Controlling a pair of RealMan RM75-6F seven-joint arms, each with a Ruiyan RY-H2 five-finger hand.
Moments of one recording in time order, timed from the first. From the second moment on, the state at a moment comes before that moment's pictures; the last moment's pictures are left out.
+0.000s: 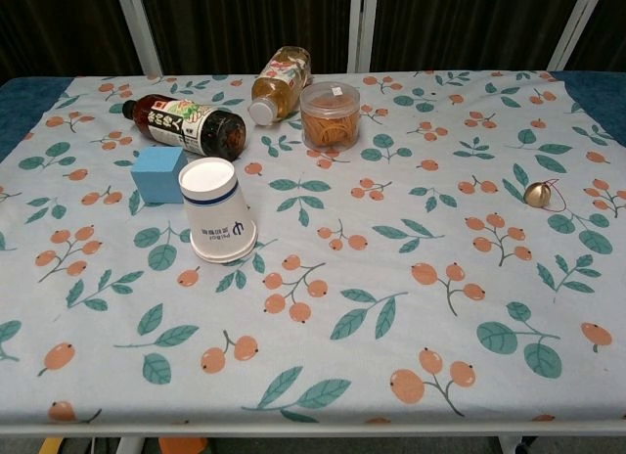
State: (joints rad) left arm -0.10 -1.15 -0.02 -1.61 1.55 1.49 0.03; right arm 0.32 -1.18 0.13 -1.47 -1.45 1.15 -0.20
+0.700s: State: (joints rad) left arm -0.10 -1.16 -0.02 -1.59 1.54 1.49 0.01; right arm 0.56 -1.32 0.15 -1.43 -1.30 0.89 -0.44
